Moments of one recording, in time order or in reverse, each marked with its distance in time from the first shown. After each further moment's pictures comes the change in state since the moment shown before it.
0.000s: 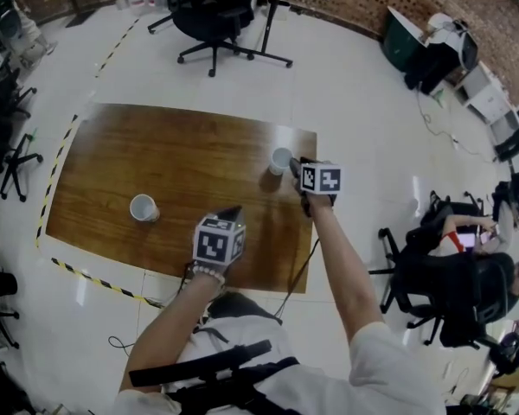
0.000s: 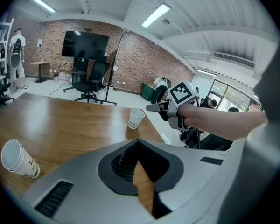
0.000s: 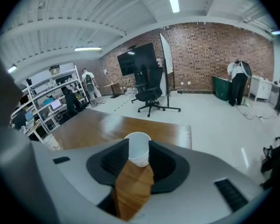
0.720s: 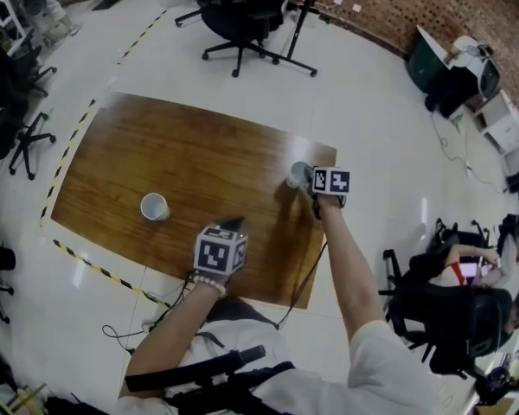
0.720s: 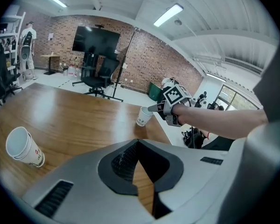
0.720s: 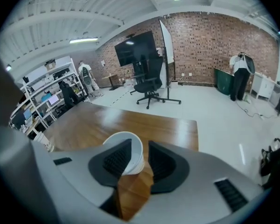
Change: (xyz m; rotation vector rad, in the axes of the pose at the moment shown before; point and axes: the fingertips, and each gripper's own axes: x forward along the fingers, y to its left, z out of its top) left arm -0.008 0.029 -0.007 -0.107 0.028 0.055; right arm 0.064 -0.023 -0.001 0.003 0.113 -0.001
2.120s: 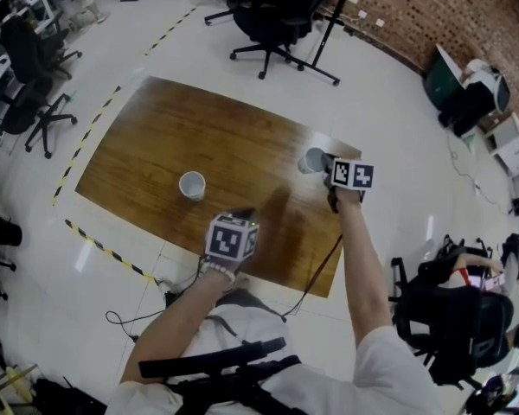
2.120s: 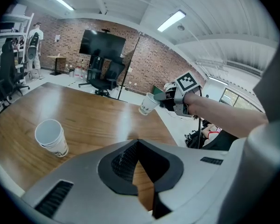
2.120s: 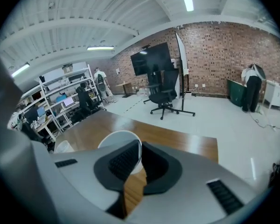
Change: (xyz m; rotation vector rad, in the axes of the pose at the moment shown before) left arm -0.064 0.043 -0.023 -0.018 -0.064 0.036; right arm -0.061 0.118 0.040 -0.097 -0.110 0.119
